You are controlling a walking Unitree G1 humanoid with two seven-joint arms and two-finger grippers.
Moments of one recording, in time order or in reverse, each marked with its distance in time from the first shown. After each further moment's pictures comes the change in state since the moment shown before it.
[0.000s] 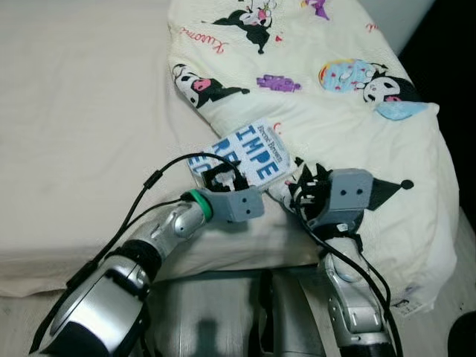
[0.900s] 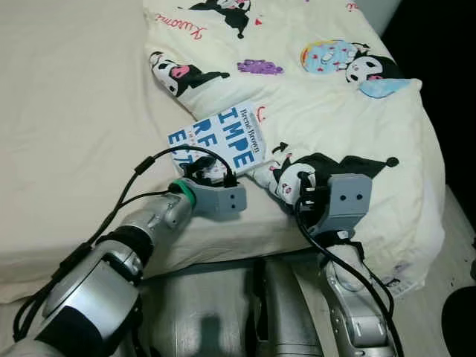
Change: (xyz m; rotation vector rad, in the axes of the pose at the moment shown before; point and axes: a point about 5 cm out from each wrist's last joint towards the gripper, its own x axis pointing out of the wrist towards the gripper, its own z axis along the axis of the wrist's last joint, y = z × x) left arm -0.012 0.011 -0.037 0.306 0.210 0.001; right arm -0.007 -0.002 0.001 -0.009 0.045 -0.010
